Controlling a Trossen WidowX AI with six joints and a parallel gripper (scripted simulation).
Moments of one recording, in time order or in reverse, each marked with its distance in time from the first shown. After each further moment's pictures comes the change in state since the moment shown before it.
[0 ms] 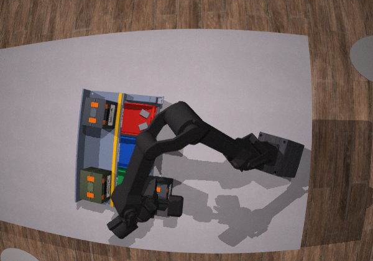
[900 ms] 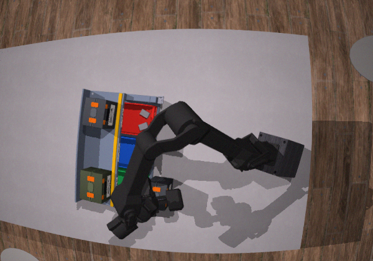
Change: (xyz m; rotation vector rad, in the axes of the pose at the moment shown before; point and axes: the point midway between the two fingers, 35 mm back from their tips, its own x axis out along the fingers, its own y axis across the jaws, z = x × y) arm -0.002 0.000 0.000 -0.265 -0.002 0.002
